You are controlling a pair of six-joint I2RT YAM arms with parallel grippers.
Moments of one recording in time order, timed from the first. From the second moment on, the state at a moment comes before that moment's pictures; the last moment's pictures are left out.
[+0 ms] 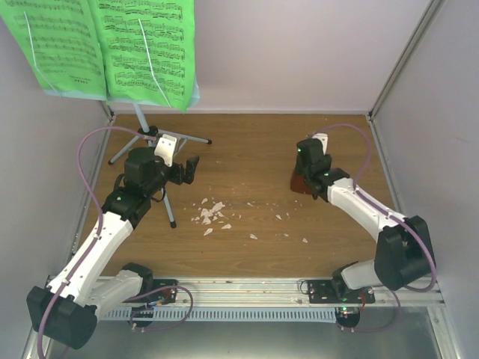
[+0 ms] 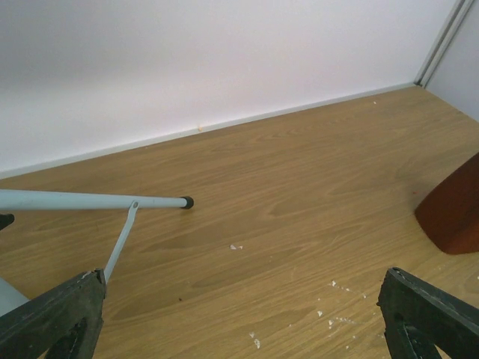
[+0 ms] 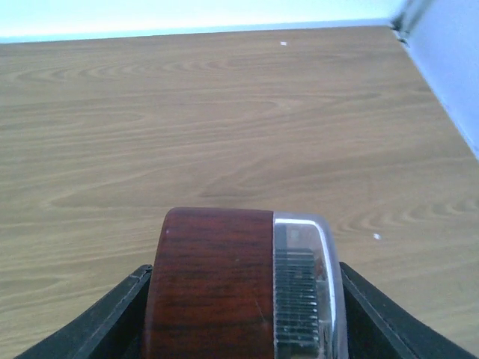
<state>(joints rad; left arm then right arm) -0.30 0.97 0.87 -0.25 0.09 -0.02 0.44 1.43 0.98 -0.27 0.52 0.30</state>
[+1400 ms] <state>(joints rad) -0.30 0.94 0.86 -0.24 0.08 -0.02 -0.20 1.41 0.47 0.11 -0.16 0.49</state>
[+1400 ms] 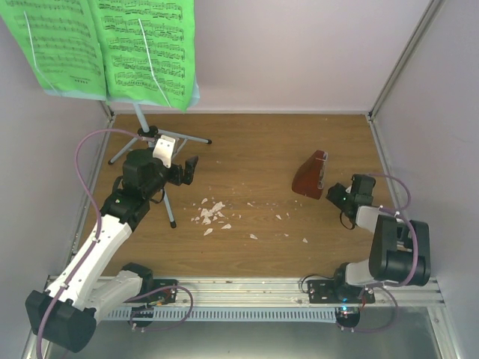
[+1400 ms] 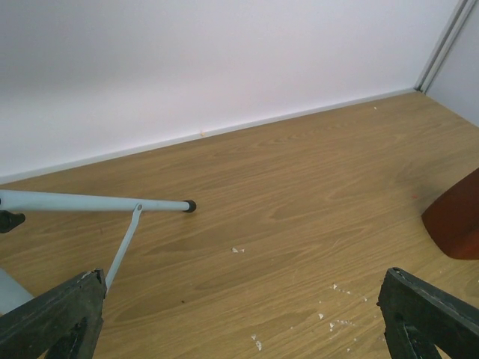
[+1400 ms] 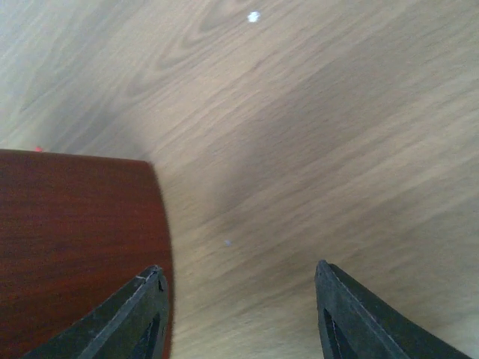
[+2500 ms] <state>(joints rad) -0.19 0.83 0.75 -0.21 0.13 -0.28 0.09 1.20 0.55 0.14 -0.18 0.42</state>
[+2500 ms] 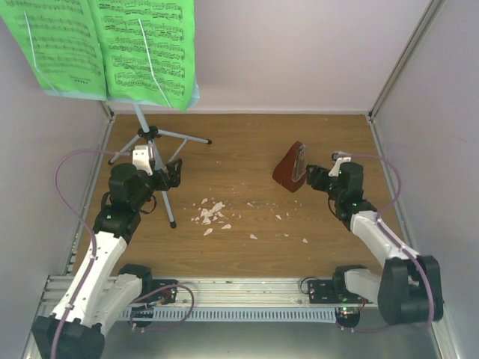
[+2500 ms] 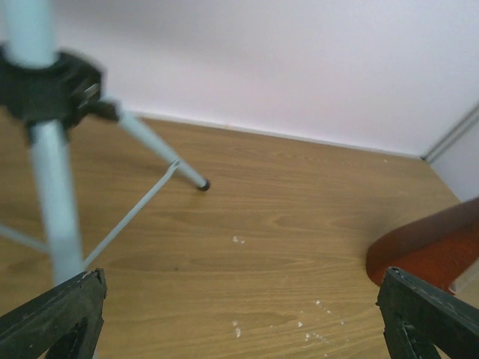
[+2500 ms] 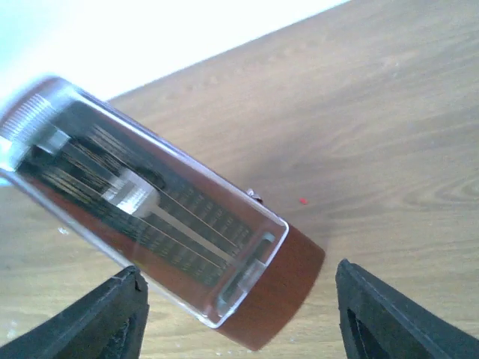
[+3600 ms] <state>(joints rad) 0.04 1.14 0.63 0.03 0.20 -0.24 0.09 0.75 0.45 -0.05 -0.18 0.27</state>
